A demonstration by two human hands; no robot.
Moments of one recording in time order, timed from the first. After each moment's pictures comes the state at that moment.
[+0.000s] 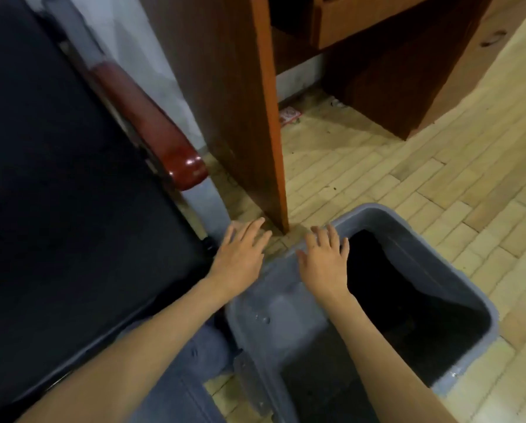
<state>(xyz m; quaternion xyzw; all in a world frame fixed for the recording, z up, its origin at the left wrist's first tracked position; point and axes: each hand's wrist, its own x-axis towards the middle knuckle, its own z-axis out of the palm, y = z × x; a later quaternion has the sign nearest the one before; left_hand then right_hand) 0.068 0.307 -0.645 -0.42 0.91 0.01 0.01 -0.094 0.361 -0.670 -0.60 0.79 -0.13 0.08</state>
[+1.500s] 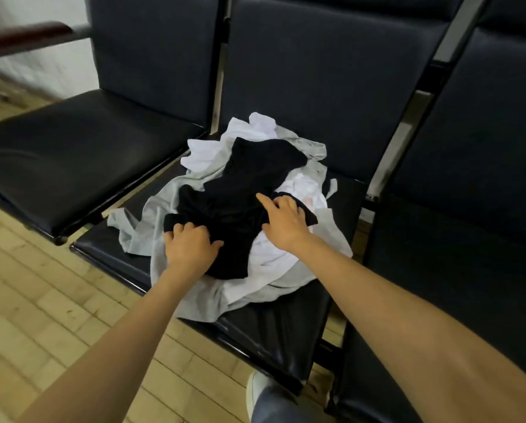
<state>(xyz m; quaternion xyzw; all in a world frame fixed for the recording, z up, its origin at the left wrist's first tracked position) 0.793 0.516 -0.645 -0.97 0.24 0.02 -0.07 0.722 0.348 -0.628 -0.96 0.22 0.03 0.15</state>
